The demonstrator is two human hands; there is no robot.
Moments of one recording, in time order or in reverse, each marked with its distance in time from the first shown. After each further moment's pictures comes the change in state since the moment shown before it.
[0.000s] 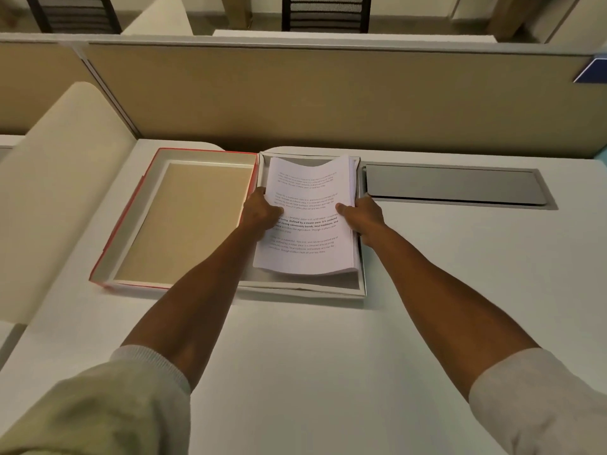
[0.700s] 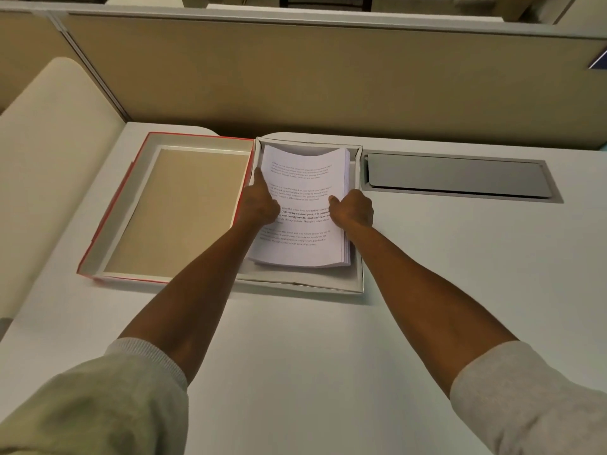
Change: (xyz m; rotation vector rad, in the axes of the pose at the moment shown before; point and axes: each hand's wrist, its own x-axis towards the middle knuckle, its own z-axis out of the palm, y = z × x) left_hand 0.020 -0.014 0.009 0.328 0.046 0.149; right_hand -0.001 -0.011 0.037 -0.219 0.190 0.016
